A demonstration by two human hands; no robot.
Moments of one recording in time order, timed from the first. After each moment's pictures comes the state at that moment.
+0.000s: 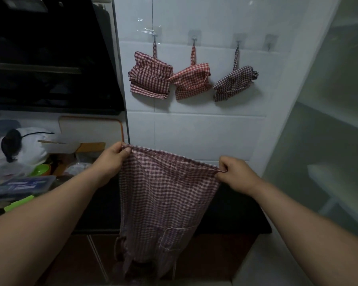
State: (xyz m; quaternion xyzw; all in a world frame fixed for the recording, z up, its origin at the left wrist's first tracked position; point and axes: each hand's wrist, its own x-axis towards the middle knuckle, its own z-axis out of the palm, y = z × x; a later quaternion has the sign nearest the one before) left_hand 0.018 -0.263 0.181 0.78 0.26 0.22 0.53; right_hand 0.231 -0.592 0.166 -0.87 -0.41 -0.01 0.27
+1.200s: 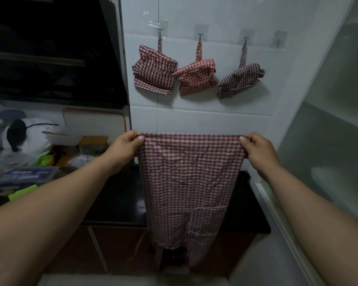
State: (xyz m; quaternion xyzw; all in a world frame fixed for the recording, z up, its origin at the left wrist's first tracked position) left_hand 0.042 -0.285 0.195 0.77 0.21 0.23 0.56; right_hand 0.262 -0.606 0.207 -0.82 -0.22 -0.05 0.53
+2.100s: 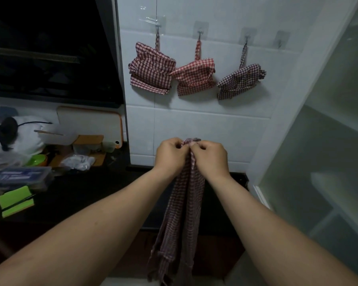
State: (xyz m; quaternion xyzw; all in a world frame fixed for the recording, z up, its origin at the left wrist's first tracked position) left_hand 0.129 -0.393 0.187 0.76 0.23 0.31 0.52; right_hand 0.191 -0.504 0.200 -0.84 -0.26 -0.07 0.48
